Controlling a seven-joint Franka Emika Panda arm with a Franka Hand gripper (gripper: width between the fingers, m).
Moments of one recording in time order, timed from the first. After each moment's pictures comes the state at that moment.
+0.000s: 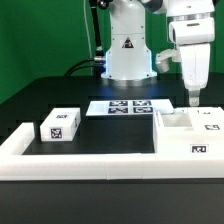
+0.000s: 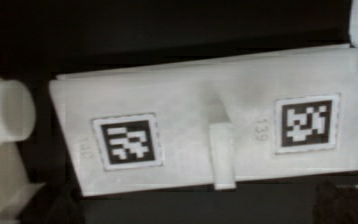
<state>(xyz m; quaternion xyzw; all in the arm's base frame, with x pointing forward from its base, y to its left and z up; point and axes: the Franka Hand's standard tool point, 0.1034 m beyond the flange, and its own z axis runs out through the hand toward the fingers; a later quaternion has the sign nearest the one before) 0.441 0.126 0.047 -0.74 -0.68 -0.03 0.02</state>
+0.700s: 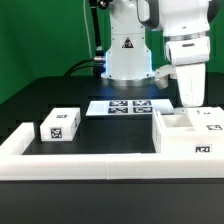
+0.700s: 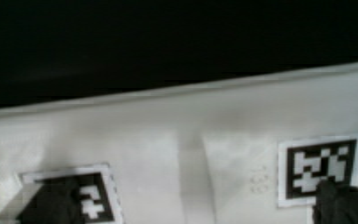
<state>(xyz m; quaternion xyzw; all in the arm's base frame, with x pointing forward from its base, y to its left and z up) 0.430 0.128 0.012 -0.74 -0.67 -0.04 0.04</state>
